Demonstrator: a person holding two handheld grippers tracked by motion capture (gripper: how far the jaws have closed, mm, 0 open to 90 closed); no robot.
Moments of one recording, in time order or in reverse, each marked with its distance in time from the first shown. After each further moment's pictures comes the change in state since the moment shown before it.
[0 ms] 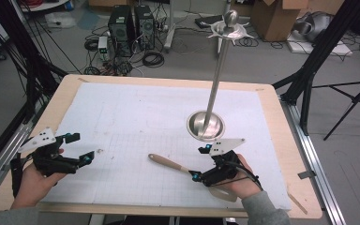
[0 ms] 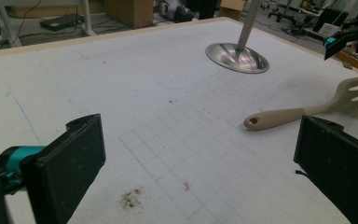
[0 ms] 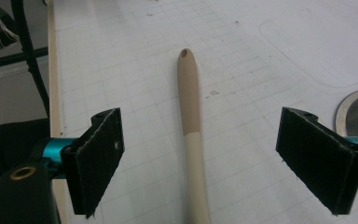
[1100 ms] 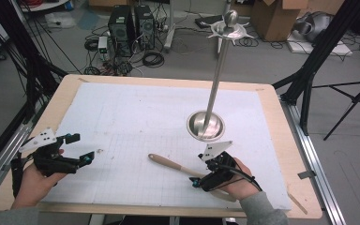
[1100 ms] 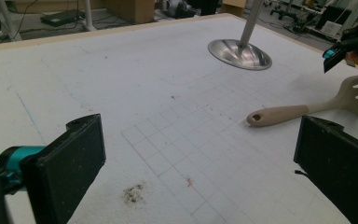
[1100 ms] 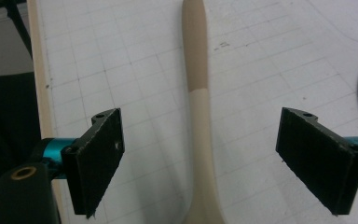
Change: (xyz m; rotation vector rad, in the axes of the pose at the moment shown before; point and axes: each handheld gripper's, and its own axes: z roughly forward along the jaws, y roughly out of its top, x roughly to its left) left arm 0.001 -0.003 0.001 0.018 0.004 -0.003; right arm 0.006 -0.004 0.013 0.199 -0.009 -0.039
